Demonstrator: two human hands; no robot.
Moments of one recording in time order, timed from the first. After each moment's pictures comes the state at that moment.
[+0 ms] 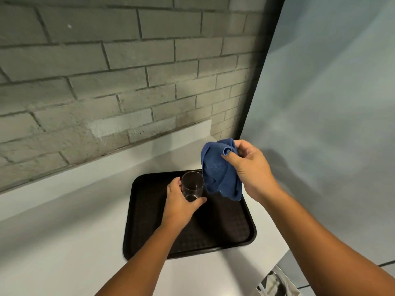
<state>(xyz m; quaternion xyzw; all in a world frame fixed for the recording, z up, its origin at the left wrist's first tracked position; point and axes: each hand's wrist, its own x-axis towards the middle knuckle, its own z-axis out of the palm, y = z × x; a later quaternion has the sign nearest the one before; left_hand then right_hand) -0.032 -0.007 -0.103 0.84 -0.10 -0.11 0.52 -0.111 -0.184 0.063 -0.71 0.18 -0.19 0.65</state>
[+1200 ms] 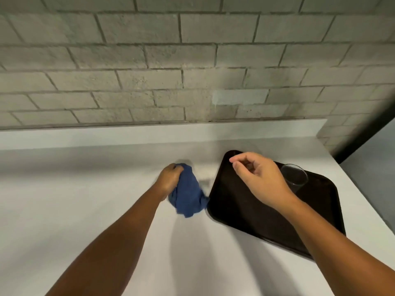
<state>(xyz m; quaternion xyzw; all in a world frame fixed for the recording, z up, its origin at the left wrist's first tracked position) -0.018 0.263 -0.079 0.78 0.20 -0.14 0.58 -0.069 -0.008 0.018 -0.88 -0.08 -0.04 0.46</state>
